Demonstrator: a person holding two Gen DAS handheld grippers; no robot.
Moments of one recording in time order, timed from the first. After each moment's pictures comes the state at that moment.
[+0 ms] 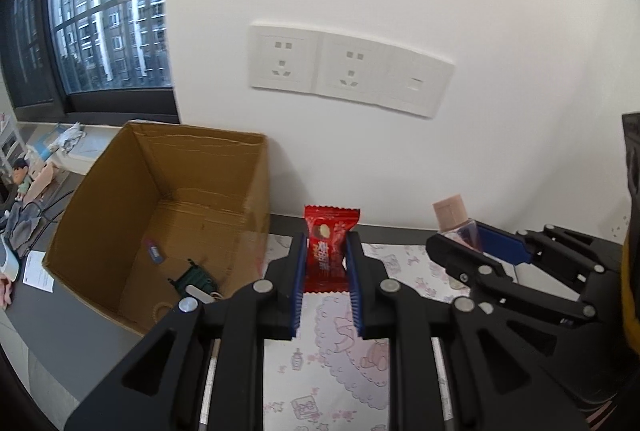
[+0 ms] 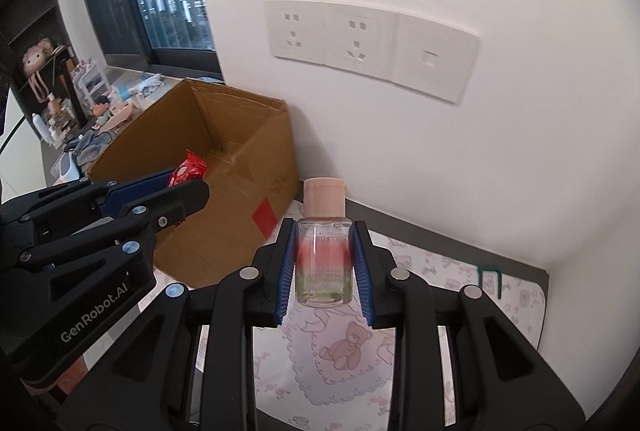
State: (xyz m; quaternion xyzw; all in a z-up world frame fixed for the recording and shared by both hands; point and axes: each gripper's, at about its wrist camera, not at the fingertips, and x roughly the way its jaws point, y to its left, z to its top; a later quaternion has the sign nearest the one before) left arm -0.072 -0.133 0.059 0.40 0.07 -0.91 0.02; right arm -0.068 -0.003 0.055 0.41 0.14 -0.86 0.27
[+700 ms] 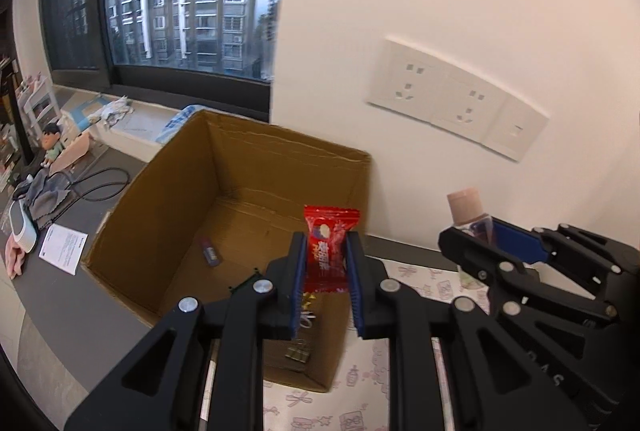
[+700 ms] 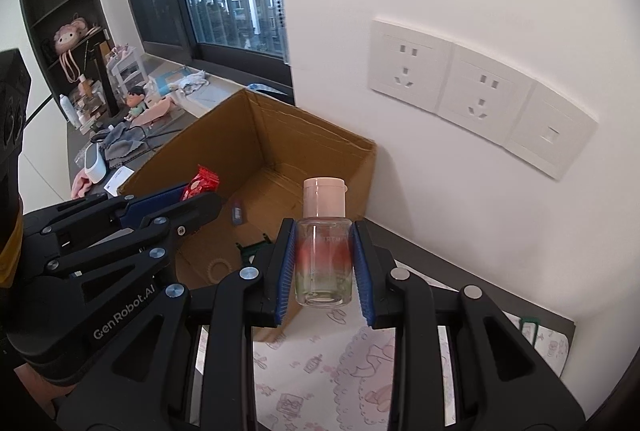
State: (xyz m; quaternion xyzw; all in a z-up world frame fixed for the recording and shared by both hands) left arm -0.076 -0.241 0.050 0.39 0.12 -0.91 0.10; right arm -0.072 -0.113 0.054 0.39 0.17 -0.84 0.35
